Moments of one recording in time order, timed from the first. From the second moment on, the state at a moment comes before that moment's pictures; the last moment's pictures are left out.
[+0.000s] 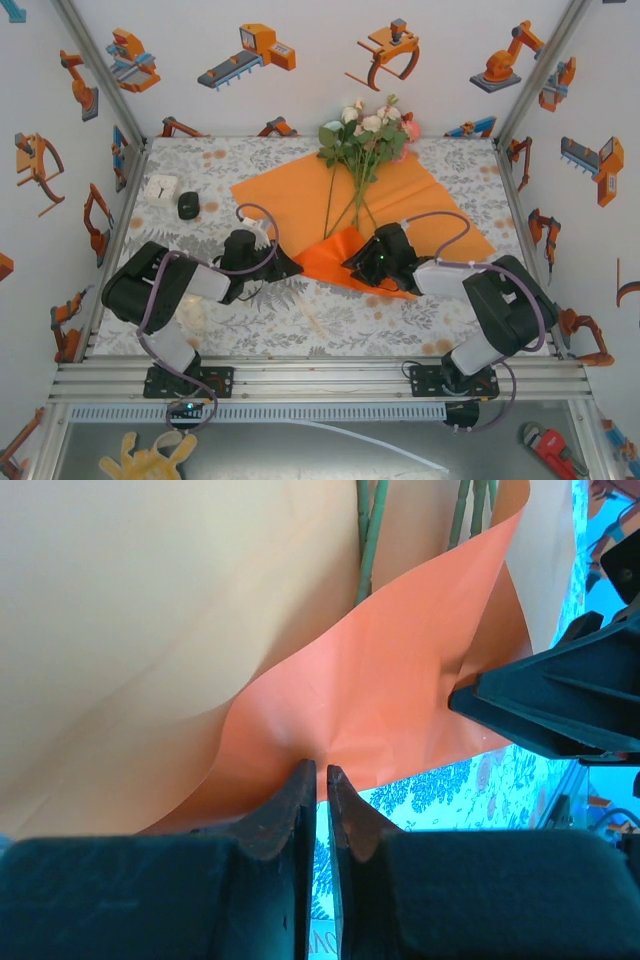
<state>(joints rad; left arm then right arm) -0.53 1.70 0.45 0.72 0.40 -0.76 0.55 1.56 0.58 0.17 -0.15 1.22</state>
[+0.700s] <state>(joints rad) -0.48 1.63 0.54 0.48 0.37 -0.65 0.41 1.21 0.43 -0.11 -0.09 1.10</state>
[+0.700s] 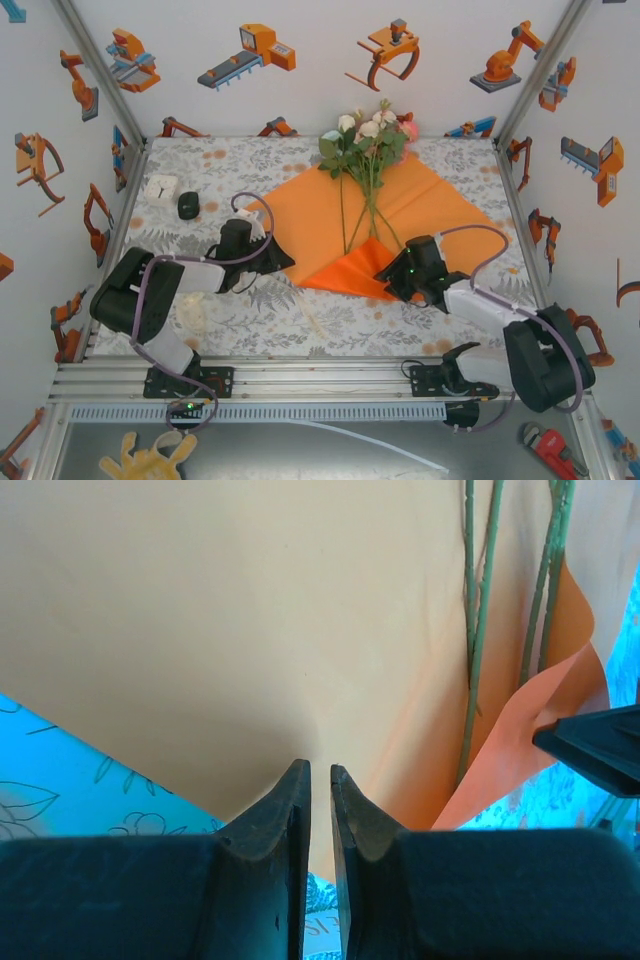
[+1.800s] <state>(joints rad) -0.94 1.76 0.83 0.21 0.18 -0.30 0.18 0.99 0.37 -0.36 -0.09 1.03</state>
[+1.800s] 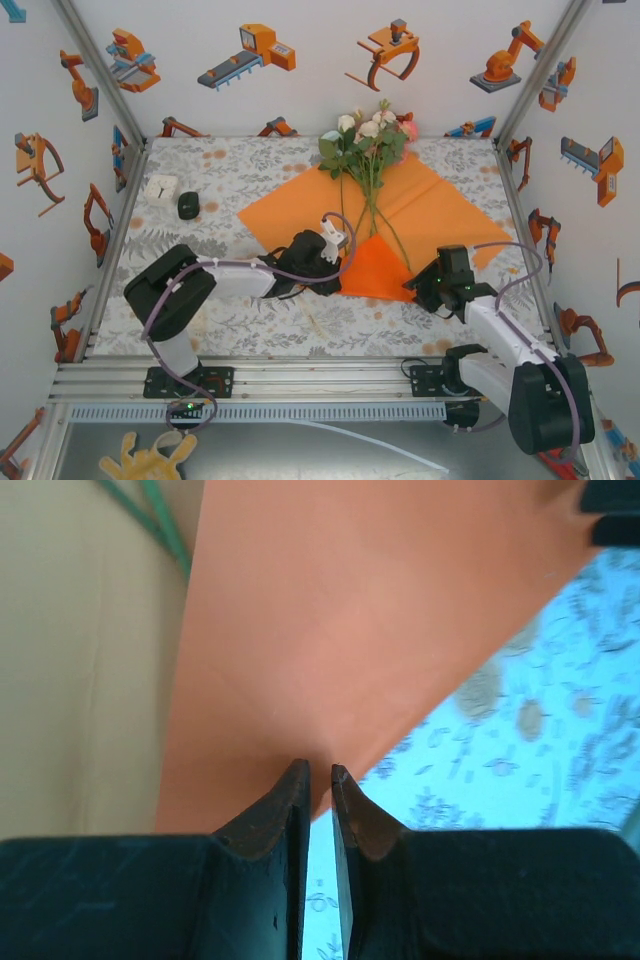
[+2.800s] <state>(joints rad) -0.80 1.77 0.74 0.38 0.29 -0.39 0.55 1.27 0.55 -0.03 -0.15 0.96</state>
